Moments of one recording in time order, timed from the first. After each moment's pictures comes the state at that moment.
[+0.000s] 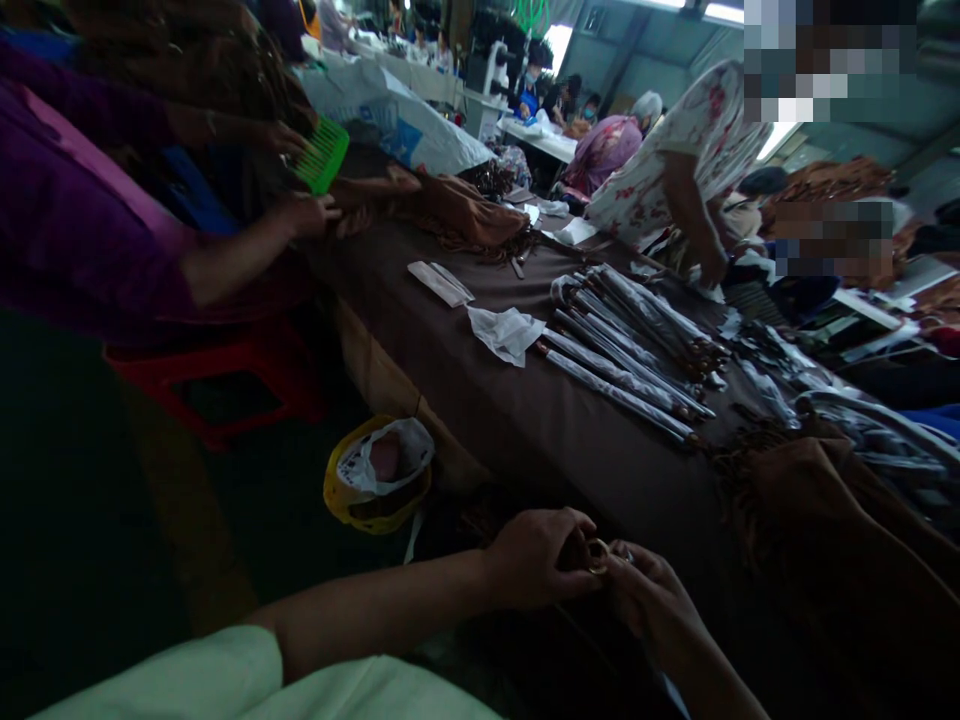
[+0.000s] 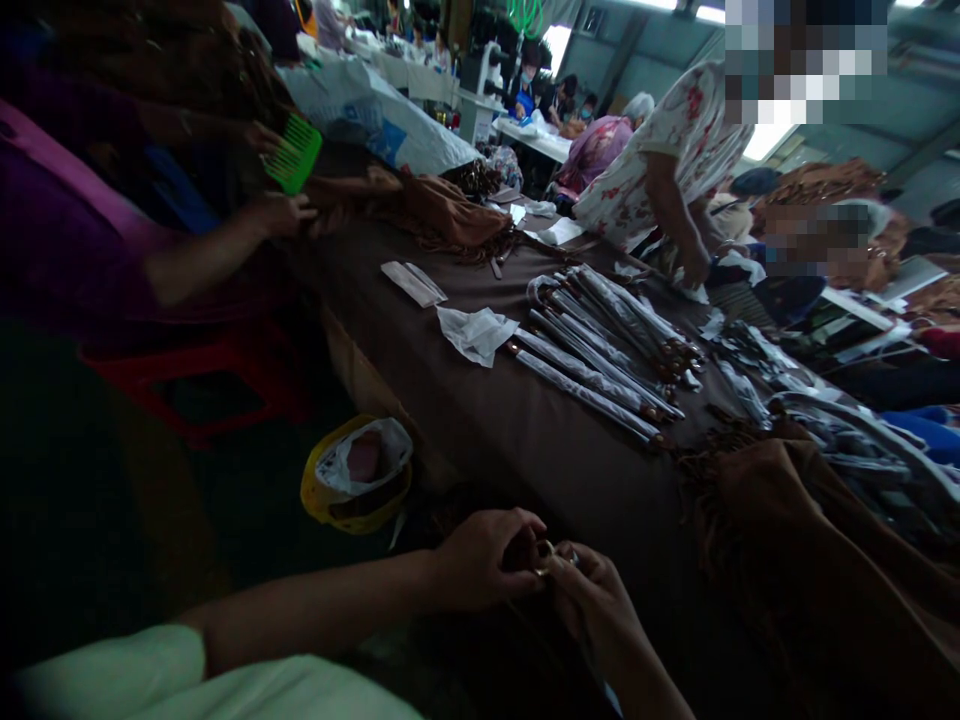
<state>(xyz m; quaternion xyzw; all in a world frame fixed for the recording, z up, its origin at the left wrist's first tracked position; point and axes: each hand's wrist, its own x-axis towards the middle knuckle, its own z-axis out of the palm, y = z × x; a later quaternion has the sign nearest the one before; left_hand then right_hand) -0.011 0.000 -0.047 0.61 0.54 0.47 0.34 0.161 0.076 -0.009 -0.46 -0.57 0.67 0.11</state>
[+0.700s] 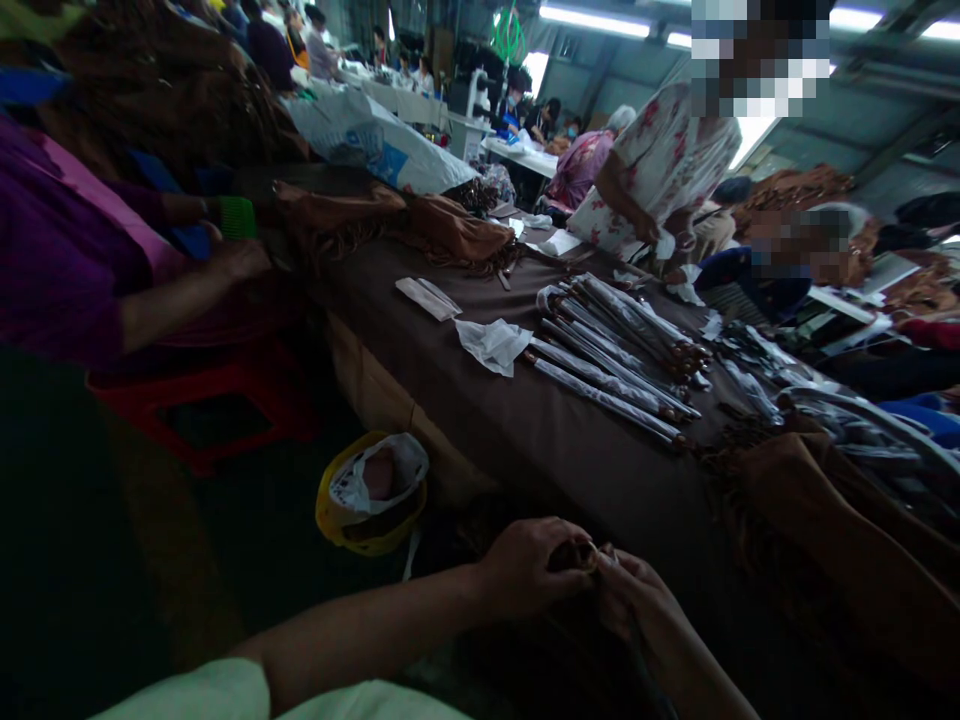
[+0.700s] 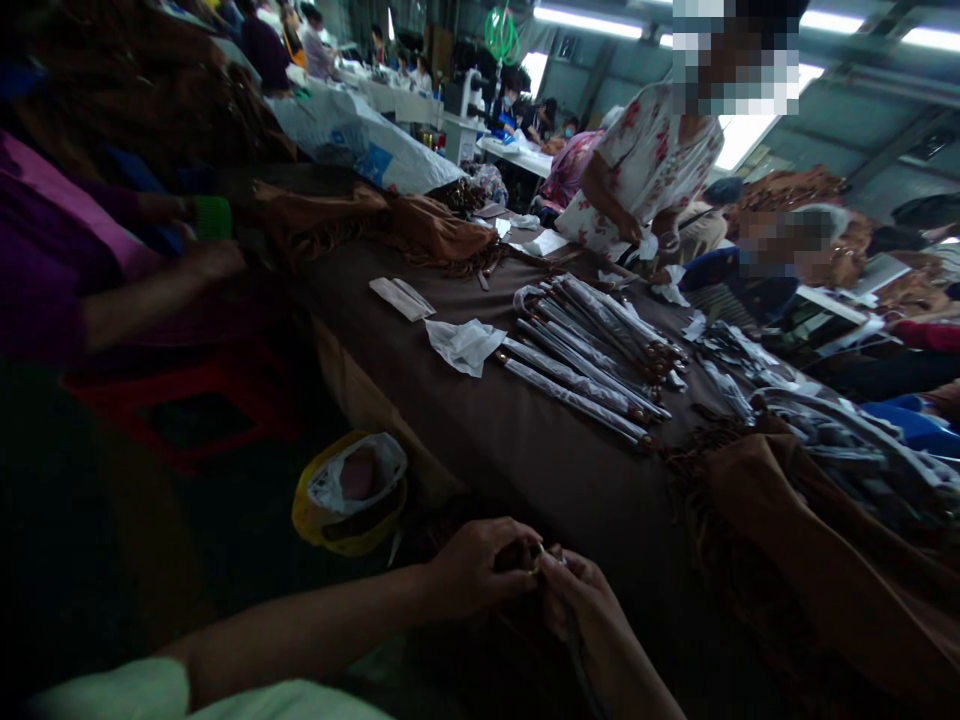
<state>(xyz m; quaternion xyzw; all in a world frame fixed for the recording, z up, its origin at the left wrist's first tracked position) -0.015 0.000 -0.039 0.59 0.51 0.49 0.39 0.154 0.072 -0.009 -0.48 -0.46 0.74 0.13</state>
